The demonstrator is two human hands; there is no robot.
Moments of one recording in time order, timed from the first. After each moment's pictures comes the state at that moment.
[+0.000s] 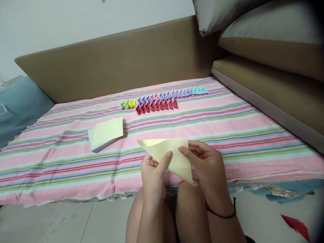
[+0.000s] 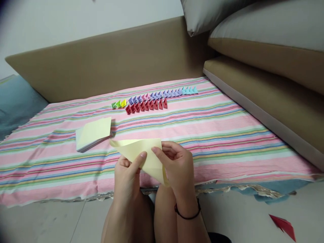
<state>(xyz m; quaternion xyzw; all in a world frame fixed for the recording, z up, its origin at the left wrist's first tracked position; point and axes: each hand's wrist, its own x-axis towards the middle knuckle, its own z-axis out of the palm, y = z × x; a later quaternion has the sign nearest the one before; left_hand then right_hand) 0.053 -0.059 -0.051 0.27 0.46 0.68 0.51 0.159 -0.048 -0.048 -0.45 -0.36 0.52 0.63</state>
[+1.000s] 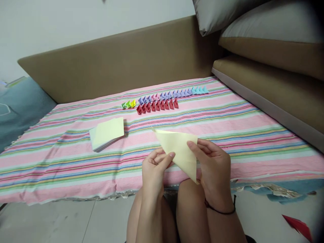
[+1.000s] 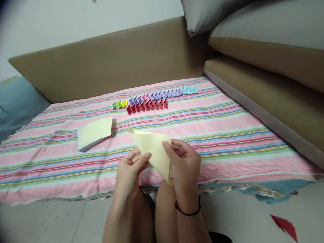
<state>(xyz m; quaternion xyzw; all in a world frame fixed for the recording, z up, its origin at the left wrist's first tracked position) 0.046 -0.059 -0.050 0.28 0.50 0.60 0.56 0.161 -0.047 -0.058 -0.50 -0.28 0.46 0.68</state>
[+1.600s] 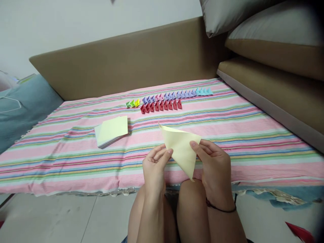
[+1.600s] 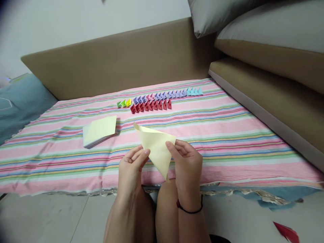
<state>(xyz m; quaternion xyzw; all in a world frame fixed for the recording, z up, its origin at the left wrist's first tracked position) 0.042 -0.057 -0.059 0.25 0.50 0.66 0.51 0.161 -0.043 -0.061 -0.49 -0.26 0.48 0.68</state>
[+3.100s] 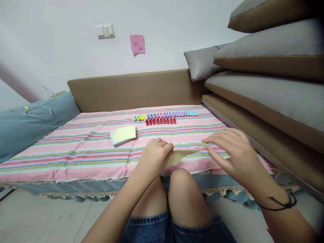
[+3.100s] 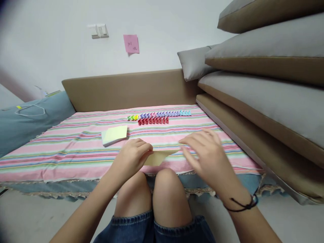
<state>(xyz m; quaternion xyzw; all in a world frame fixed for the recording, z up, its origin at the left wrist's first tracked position) 0.023 -0.117 0.045 0.87 0.43 0.20 -0.14 0.264 -0.119 0.039 -0.38 -0.82 -0.15 0.39</state>
